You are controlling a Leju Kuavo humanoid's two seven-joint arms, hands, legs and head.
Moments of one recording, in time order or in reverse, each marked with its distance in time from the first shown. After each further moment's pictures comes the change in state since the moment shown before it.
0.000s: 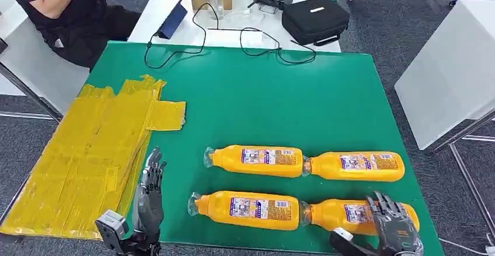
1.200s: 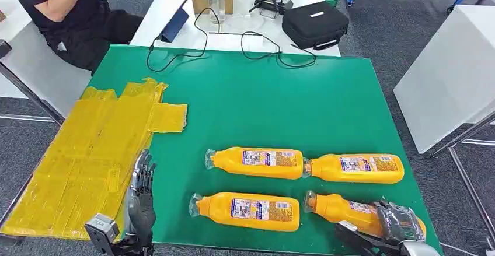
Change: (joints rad) left arm 0.035 -0.001 0.037 -0.044 0.013 0.015 0.009; right arm -0.055 -0.068 0.008 0.106 -0.012 0.143 0.024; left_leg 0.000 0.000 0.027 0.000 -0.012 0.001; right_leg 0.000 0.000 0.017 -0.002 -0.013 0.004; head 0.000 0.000
